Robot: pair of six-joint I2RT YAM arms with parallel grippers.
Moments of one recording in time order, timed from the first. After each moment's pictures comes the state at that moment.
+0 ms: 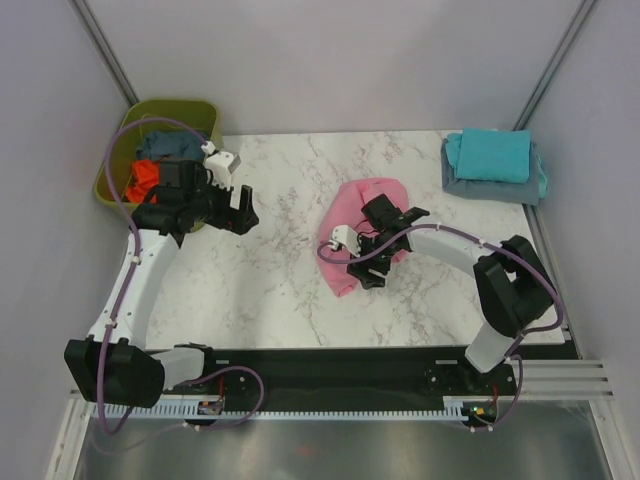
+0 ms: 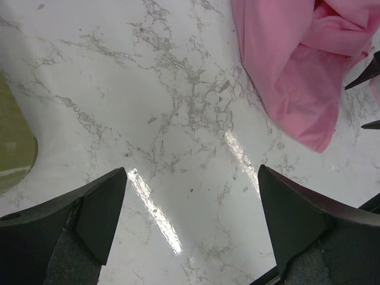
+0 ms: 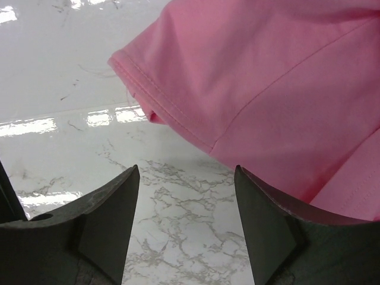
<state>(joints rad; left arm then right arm) -0.10 1.22 1.20 -0.71 0.39 0.19 0.59 1.68 1.11 -0.66 -0.43 -0.74</state>
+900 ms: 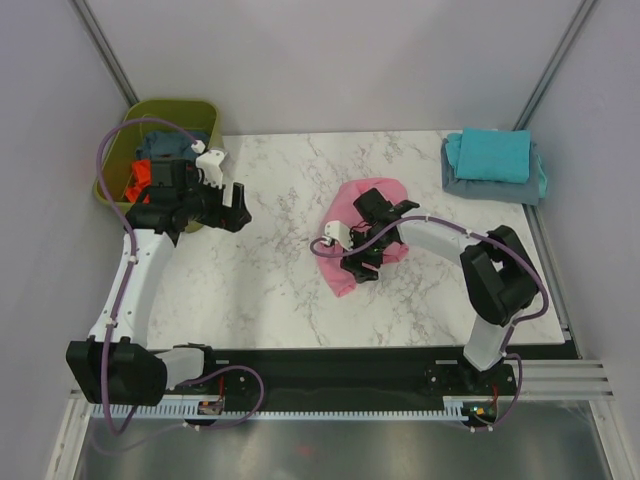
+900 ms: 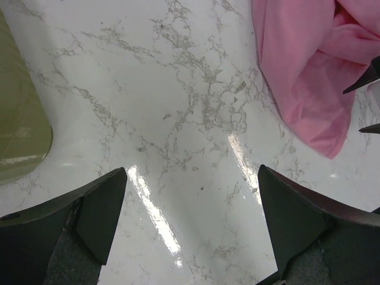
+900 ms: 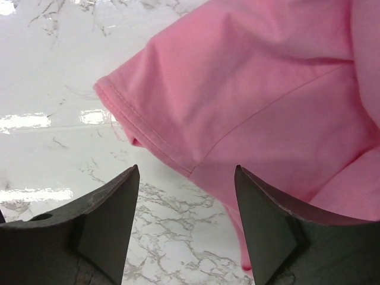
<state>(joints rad) -0.04 1.22 1.20 -0.71 0.39 0.19 0.60 1.79 1.21 -0.67 -0.44 -0.79</state>
